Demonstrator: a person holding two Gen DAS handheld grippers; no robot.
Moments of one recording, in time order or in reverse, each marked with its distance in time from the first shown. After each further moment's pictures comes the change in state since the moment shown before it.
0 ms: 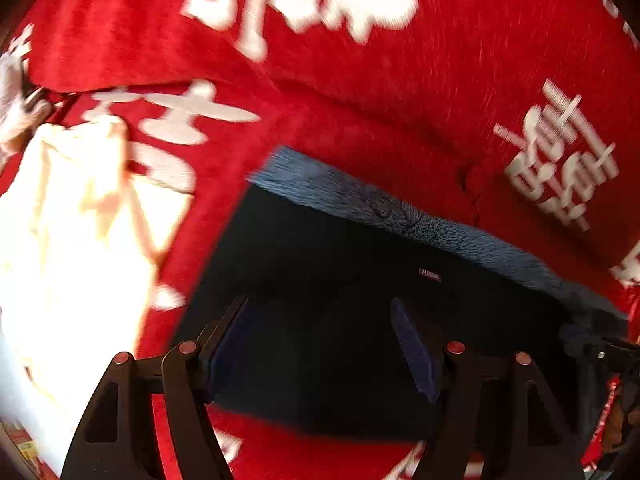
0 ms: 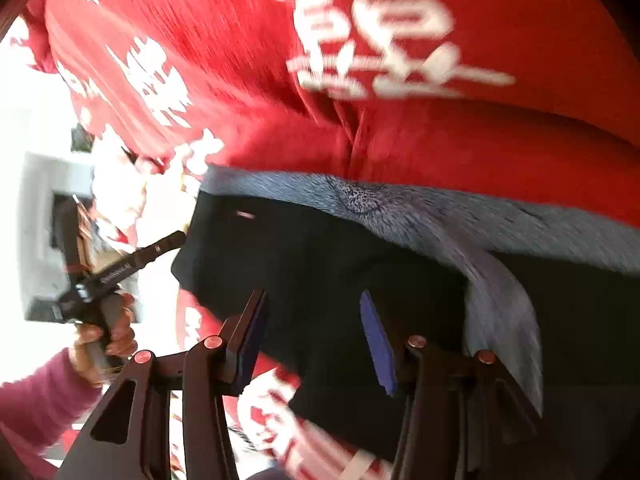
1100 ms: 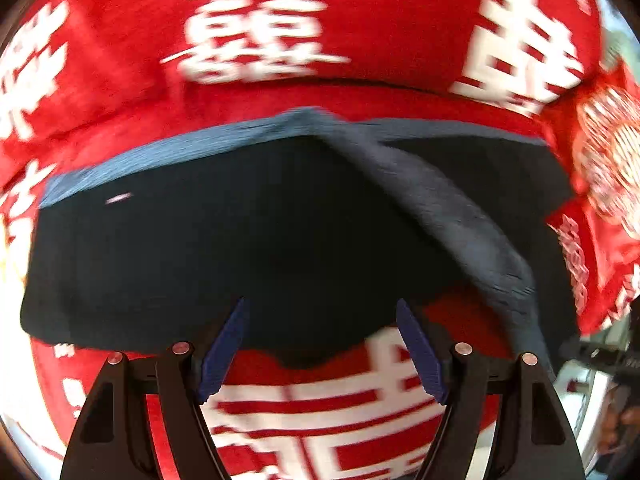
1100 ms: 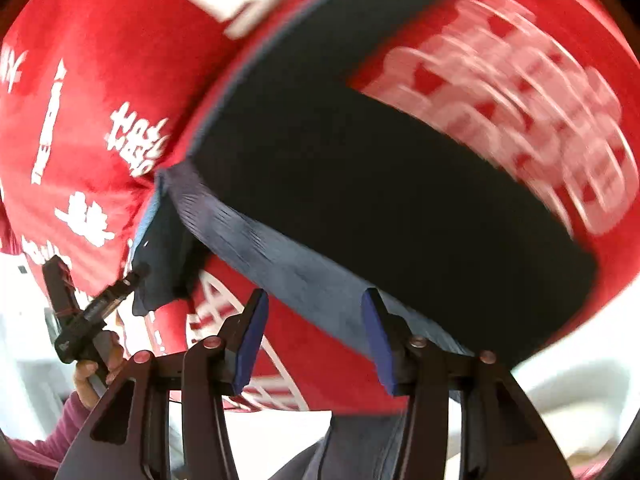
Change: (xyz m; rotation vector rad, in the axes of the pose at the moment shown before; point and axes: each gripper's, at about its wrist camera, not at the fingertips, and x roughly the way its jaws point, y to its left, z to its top) left arm -0.065 -0.210 -0.145 0.498 0.066 -0.234; right arm -0.180 -0.136 -0.332 0.718 -0.350 -0.097
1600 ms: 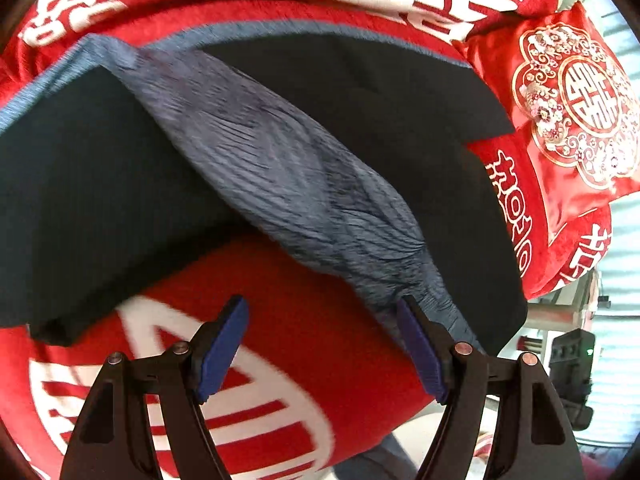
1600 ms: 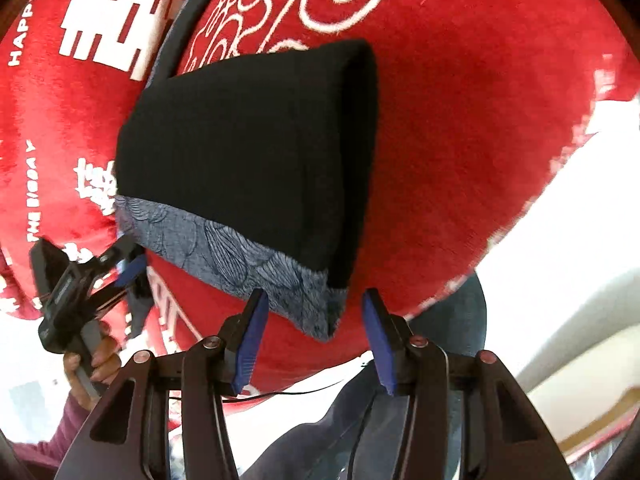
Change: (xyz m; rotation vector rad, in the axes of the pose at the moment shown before) left arm 0.070 -0.112 0.009 -0.028 0.150 -0.228; right arm 0.007 -0.117 -0.057 0.222 -0.026 0.097
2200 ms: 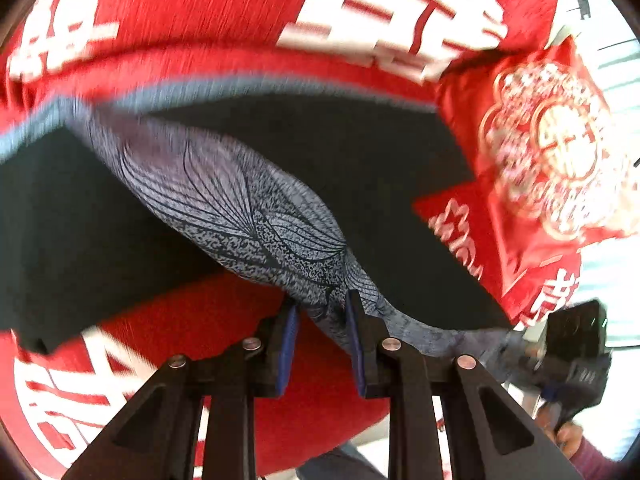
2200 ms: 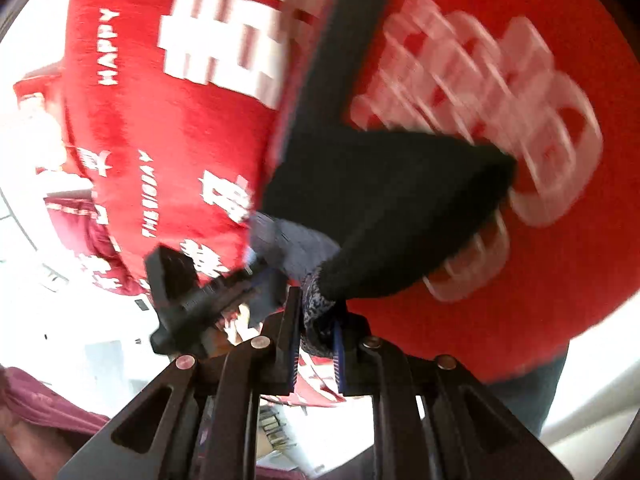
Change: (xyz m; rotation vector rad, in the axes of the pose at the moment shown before) left arm -0.031 -0.056 0.051 -0.060 -0.084 -0.070; right arm -0.058 0.068 0.086 -0.106 0.031 0.395
